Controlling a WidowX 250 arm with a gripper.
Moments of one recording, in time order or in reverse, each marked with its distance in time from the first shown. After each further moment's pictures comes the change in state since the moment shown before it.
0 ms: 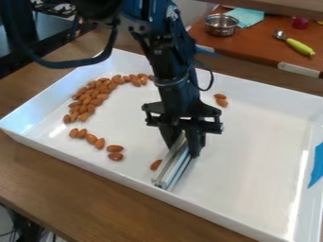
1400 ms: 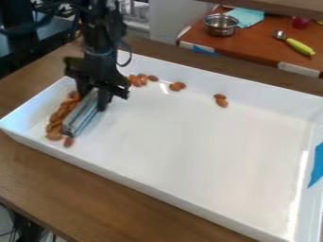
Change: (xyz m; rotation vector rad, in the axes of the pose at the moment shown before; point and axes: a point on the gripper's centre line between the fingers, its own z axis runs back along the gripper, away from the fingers) arm 0.030 0.167 0.035 0.509 -0.056 0.086
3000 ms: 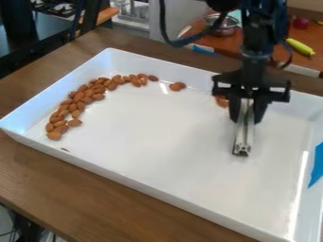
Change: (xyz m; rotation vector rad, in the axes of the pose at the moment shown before) arm 0.042 -0.230 0.056 -0.338 0.068 0.094
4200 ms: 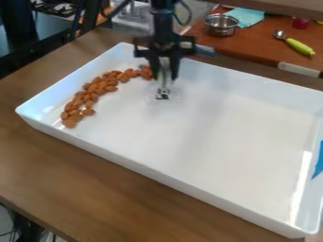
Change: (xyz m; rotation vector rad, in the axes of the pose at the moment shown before) arm 0.070 0.154 0.012 0.055 0.118 0.252
